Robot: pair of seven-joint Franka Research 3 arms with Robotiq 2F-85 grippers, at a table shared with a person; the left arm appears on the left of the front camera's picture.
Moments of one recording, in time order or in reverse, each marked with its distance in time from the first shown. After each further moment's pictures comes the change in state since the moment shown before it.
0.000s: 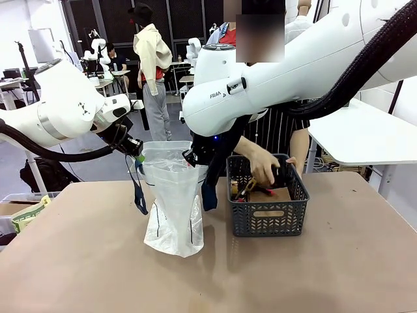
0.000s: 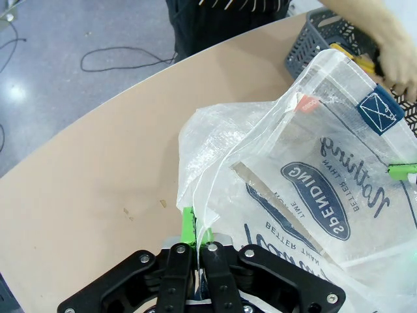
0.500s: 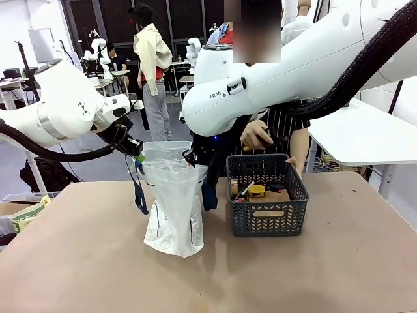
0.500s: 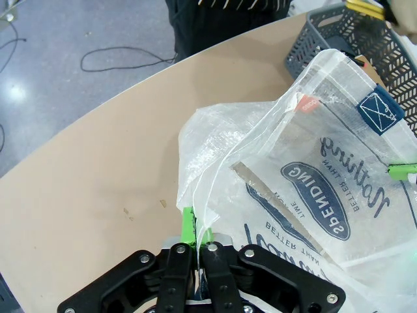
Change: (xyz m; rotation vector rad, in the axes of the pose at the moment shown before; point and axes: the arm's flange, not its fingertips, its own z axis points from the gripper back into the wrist) left arm 0.000 0.000 0.000 0.000 0.000 0.000; right arm 0.000 0.000 0.000 0.000 0.000 0.000
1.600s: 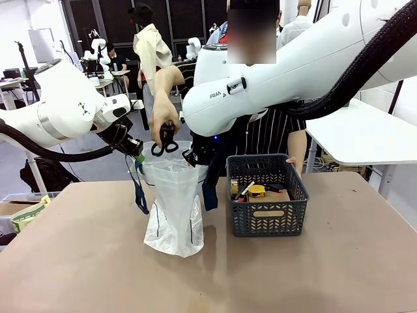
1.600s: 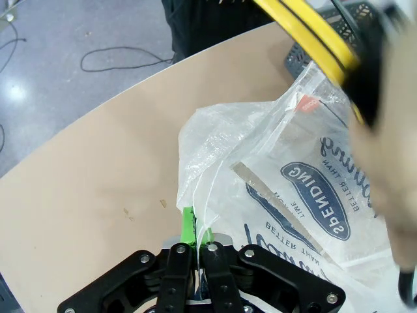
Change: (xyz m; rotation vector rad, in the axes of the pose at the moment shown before) left arm 0.000 0.000 0.000 0.000 0.000 0.000; right arm 0.000 0.000 0.000 0.000 0.000 0.000
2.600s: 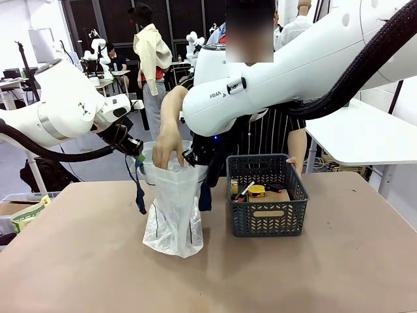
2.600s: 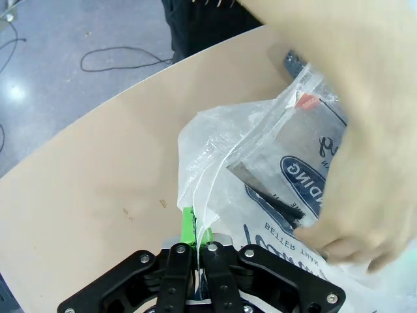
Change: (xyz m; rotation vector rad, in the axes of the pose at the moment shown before) left arm 0.000 0.000 0.000 0.000 0.000 -0.001; right arm 0.000 0.000 0.000 0.000 0.000 0.000
